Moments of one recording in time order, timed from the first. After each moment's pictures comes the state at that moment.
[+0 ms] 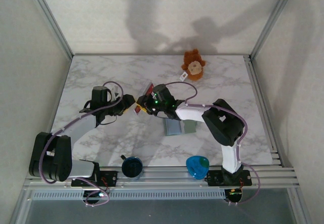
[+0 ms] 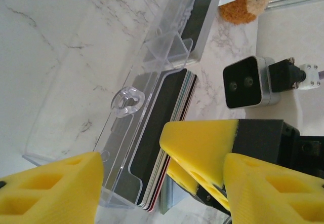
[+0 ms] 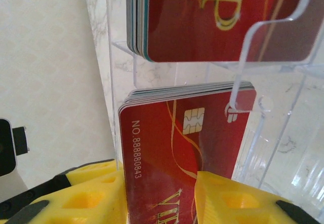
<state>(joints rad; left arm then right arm) -0.13 1.35 0.66 0.00 0.62 -0.82 0.83 1.96 1.17 0.25 -0.34 1.31</state>
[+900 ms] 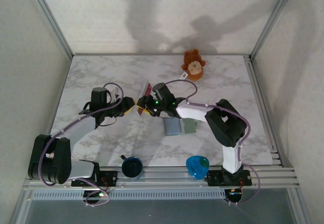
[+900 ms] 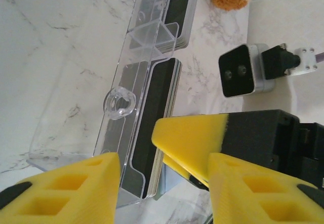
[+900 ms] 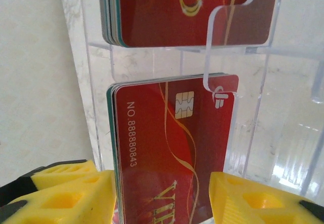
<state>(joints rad) -0.13 1.32 0.63 0.00 0.68 -0.82 0.82 1.93 1.21 0.07 -0.36 1.21</state>
